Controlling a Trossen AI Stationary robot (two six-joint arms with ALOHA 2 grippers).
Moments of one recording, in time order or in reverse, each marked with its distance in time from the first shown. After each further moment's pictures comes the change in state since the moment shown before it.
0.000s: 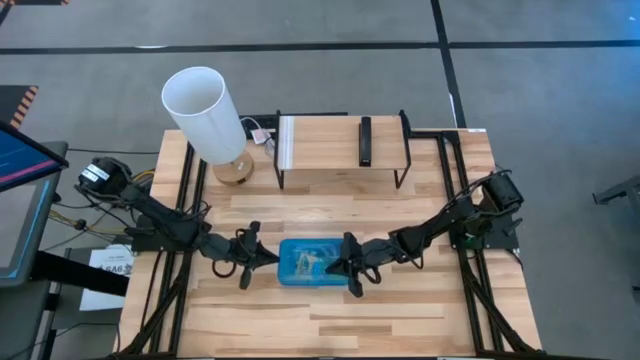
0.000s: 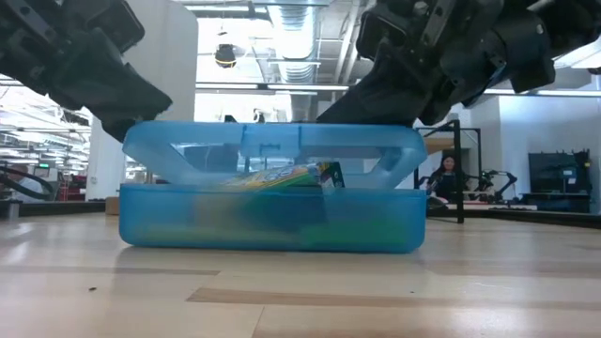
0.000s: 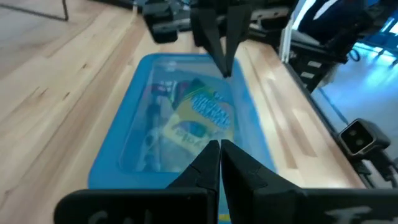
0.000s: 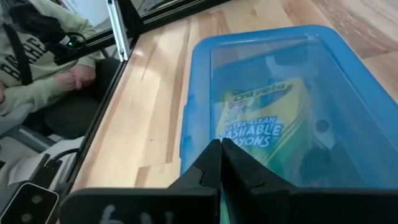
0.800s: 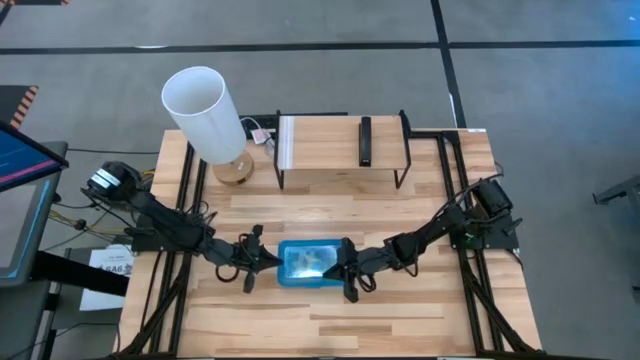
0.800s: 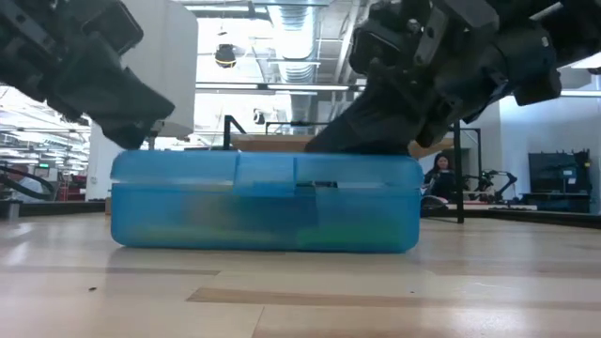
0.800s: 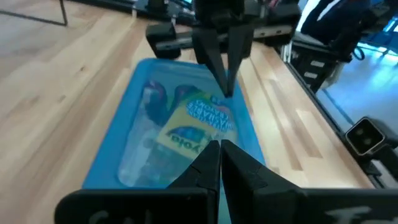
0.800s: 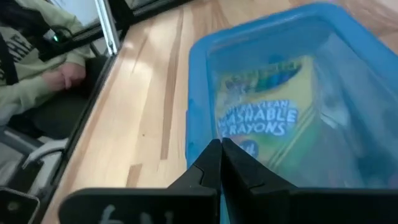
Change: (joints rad) left arm -0.029 0.106 0.001 0.120 -0.048 0.021; right arm 0.035 0.096 0.037 0.034 0.056 0.038
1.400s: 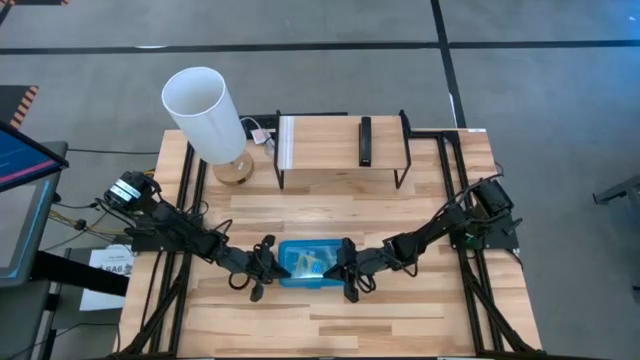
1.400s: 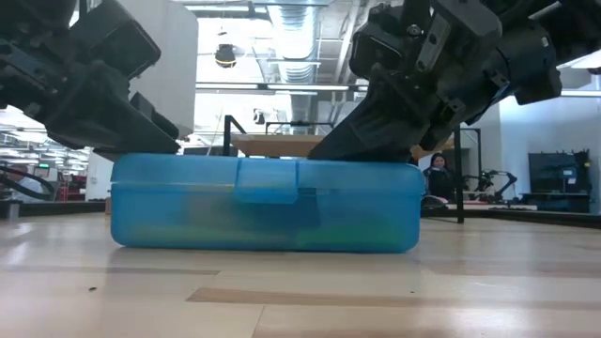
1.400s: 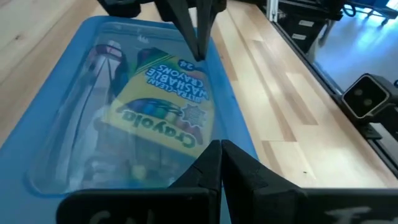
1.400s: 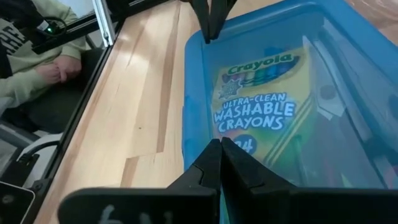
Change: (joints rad) left arm 0.017 0.248 0.100 0.061 0.129 0.031; right arm -0.002 -0.002 0.004 -0.048 -0.008 -0.002
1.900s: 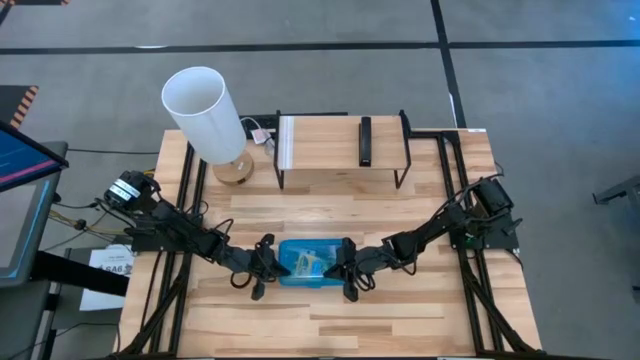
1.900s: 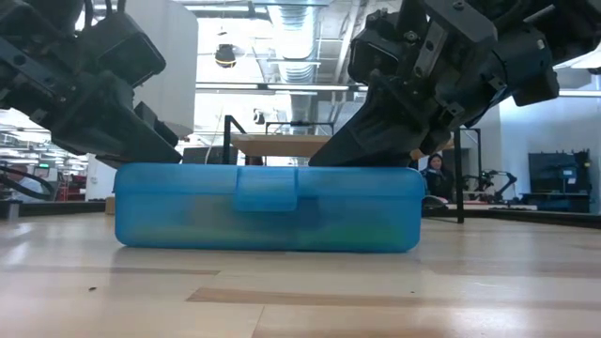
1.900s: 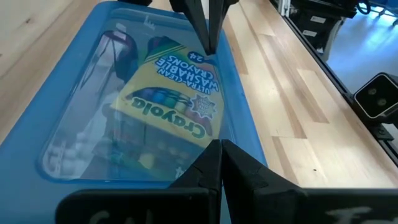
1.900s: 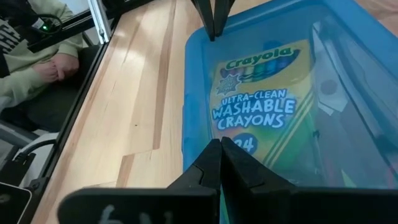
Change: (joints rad) left arm 0.020 -0.003 0.001 -0.064 -0.001 -0.047; right arm -0.018 -0.001 0.000 -0.062 0.005 0.000
